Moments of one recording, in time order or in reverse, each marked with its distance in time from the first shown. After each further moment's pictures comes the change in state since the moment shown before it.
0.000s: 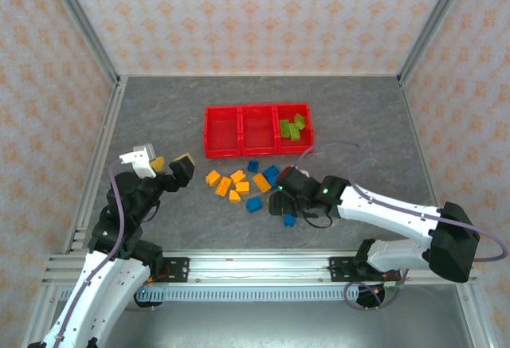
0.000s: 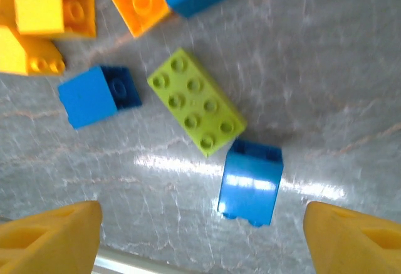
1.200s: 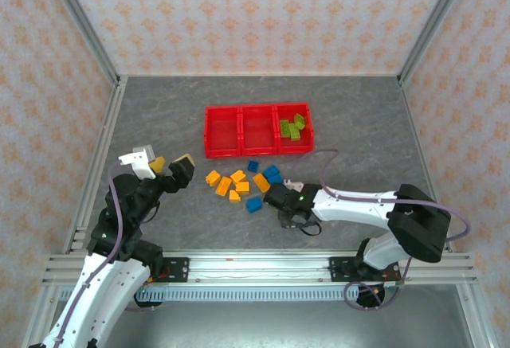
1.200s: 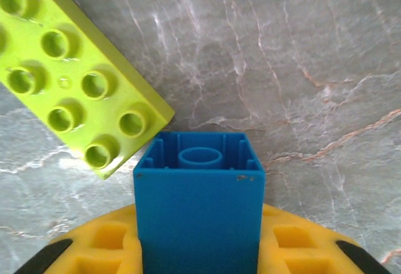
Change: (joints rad) left arm -0.007 -0.023 -0.003 0.001 0.006 0.000; right arm 0.056 0.221 -0.037 0.027 0.112 0.011
